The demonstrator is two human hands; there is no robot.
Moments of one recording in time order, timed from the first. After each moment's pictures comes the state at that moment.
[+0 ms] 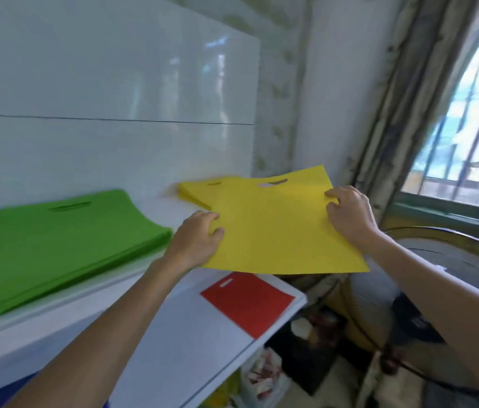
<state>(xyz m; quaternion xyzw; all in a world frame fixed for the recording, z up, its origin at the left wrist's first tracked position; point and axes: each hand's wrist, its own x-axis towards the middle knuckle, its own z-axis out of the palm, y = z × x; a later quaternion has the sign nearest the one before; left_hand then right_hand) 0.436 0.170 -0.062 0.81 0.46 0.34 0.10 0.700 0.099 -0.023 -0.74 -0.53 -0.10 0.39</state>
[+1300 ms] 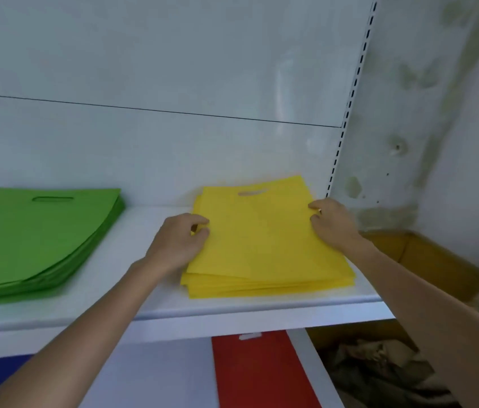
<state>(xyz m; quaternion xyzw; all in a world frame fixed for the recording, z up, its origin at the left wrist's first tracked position) 0.556 0.353 -0.070 0.62 0.68 0.38 0.05 0.819 0.469 -0.045 -0.57 -0.77 0.02 0.27</state>
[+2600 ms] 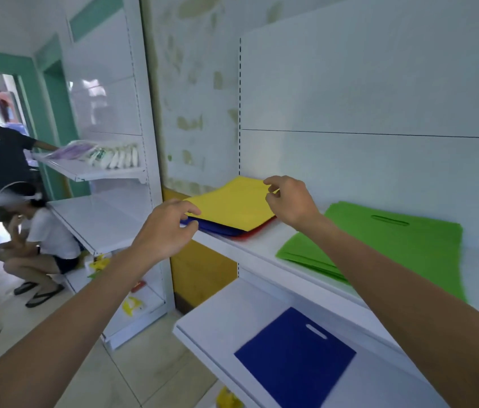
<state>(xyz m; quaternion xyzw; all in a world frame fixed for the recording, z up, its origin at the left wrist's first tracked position) 0.228 -0.058 -0.031 0.33 0.87 0.32 -0.19 0.290 0.167 0.001 -0.07 -0.92 0.22 0.31</state>
